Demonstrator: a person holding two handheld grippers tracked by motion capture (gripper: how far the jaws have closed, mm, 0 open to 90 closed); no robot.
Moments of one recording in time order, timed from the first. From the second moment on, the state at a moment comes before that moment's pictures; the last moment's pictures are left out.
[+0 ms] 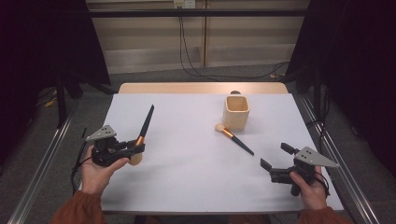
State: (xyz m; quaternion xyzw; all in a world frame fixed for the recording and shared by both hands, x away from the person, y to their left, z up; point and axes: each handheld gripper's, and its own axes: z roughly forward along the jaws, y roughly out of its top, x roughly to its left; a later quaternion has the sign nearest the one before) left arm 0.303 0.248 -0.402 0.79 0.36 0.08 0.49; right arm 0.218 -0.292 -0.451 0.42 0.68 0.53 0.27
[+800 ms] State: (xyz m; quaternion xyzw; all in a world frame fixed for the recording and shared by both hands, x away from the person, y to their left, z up) left arm 0.285 0.173 -0.386 0.82 0.26 0.07 0.50; right arm 0.225 -0.271 -0.442 0.38 0.70 0.55 0.25
